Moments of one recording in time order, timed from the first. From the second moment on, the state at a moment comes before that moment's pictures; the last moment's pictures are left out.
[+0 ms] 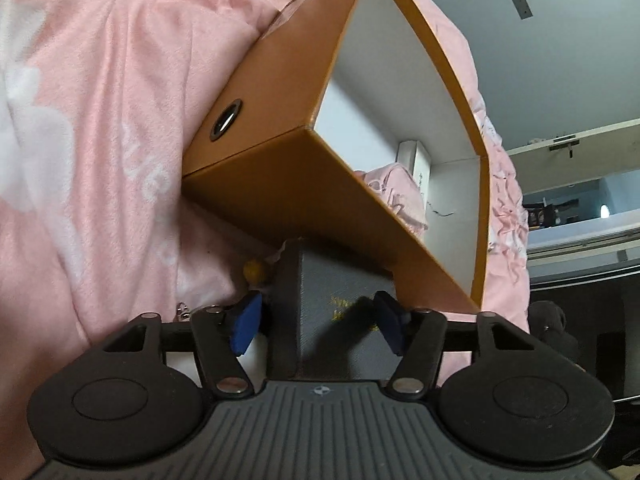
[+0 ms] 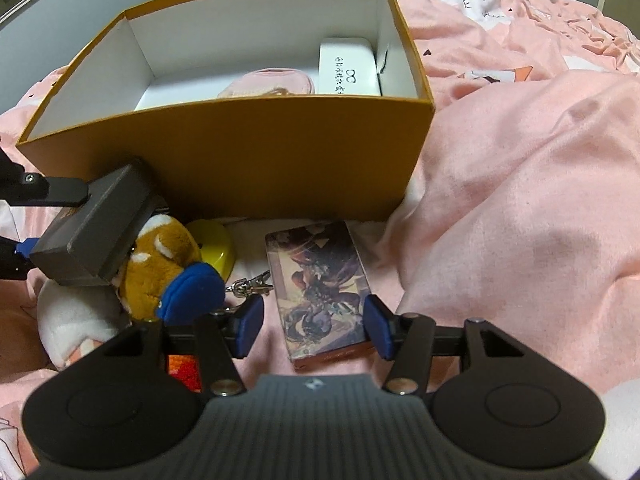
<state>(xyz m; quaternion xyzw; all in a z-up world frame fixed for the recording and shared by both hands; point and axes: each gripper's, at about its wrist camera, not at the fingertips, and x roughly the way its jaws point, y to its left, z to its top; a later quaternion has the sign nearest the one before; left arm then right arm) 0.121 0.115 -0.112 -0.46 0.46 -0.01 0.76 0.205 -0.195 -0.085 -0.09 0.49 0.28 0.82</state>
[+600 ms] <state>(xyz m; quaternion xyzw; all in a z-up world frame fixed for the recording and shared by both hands) 0.123 0.110 -0.117 -0.48 0.45 -0.03 0.75 0.233 -0.185 -0.090 -0.12 0.52 0.30 0.79</state>
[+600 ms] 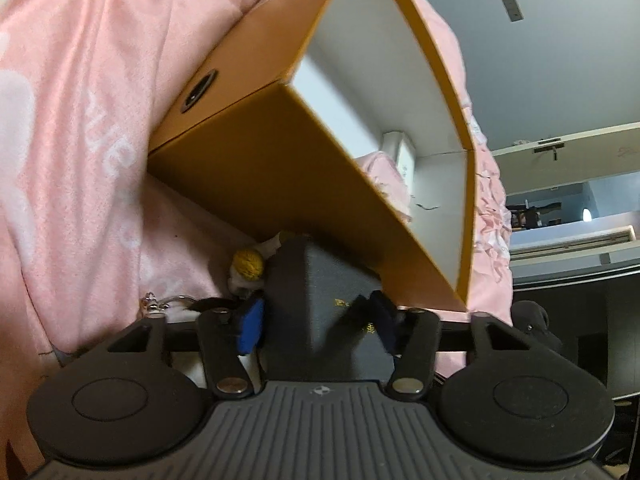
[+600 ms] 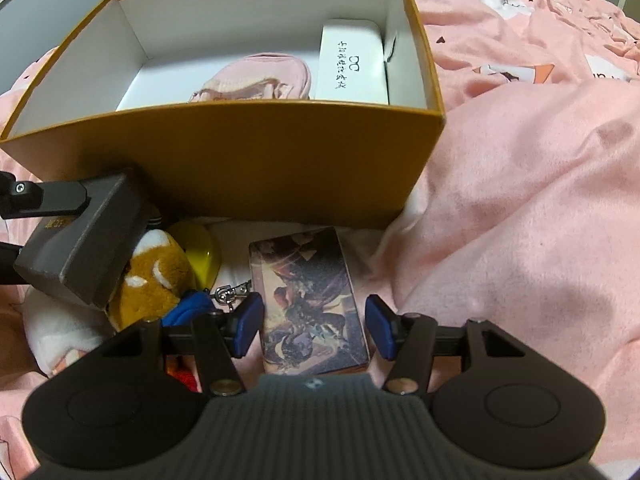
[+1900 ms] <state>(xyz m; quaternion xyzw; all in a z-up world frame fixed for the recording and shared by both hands) 0.110 0.069 -0.015 -0.36 0.38 -0.11 0.84 0.199 -0.225 -0.017 -0.03 0.49 0.32 0.81</state>
